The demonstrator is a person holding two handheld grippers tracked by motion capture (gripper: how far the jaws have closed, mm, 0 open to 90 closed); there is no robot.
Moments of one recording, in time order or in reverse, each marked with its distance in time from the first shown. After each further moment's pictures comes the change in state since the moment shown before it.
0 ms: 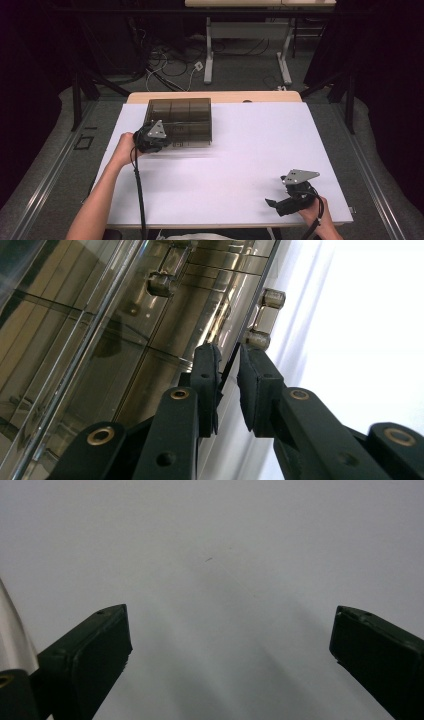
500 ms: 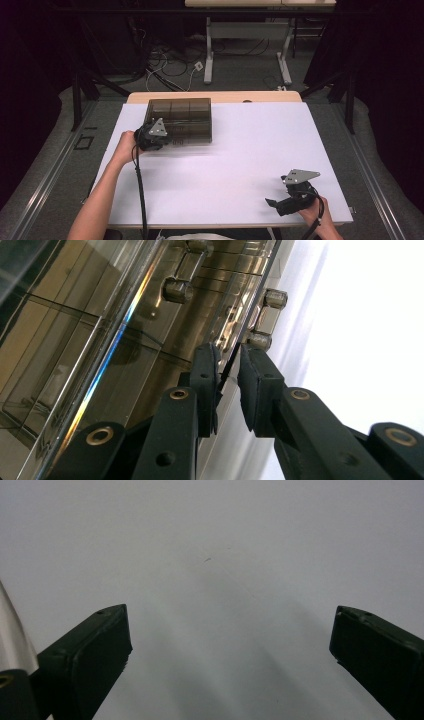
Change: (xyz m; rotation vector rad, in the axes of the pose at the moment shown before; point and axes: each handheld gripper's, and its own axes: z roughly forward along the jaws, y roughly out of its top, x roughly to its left) left arm 0.004 0.003 0.002 0.002 0.015 -0.006; right arm -0.001 0.000 0.000 -0.003 0.004 0.008
